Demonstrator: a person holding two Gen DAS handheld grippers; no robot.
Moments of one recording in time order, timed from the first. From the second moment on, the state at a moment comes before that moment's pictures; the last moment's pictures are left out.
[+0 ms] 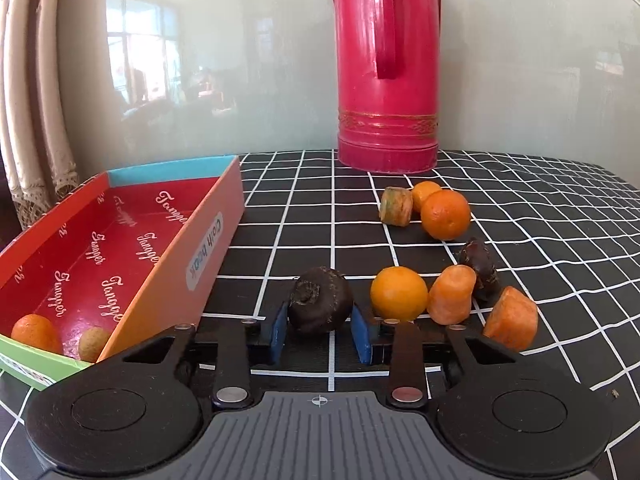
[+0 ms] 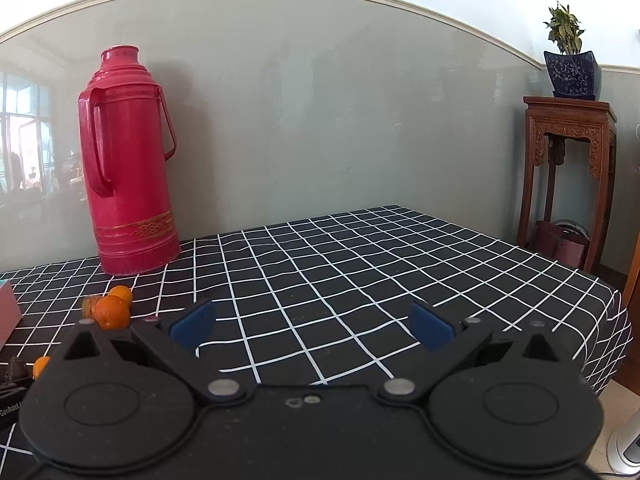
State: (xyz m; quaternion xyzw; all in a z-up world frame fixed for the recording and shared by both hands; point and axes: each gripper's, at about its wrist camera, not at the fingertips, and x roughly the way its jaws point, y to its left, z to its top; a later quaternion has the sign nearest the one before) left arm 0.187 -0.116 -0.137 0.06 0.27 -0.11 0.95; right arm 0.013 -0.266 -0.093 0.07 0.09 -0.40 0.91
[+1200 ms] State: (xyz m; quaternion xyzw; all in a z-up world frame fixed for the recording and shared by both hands) left arm 0.176 -0.025 -0.096 0.02 0.19 0.06 0.98; right arm 0.034 -0.236 -0.095 0.05 0.10 -0.34 0.93
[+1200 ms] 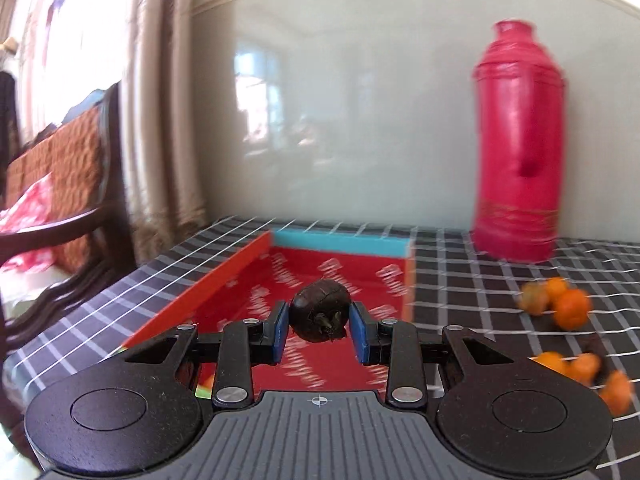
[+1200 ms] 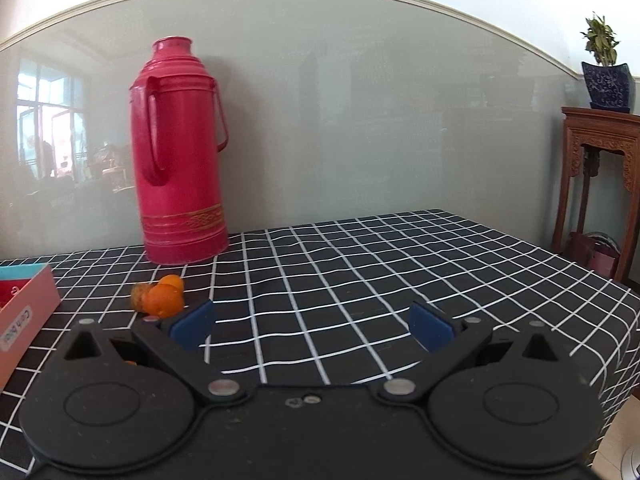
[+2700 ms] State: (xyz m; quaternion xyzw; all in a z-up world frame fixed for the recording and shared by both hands) left arm 0.152 0.099 -0.083 -0.02 0.18 0.20 0.96; right arm 0.106 -0.200 -0.130 0.10 0.21 -0.24 0.94
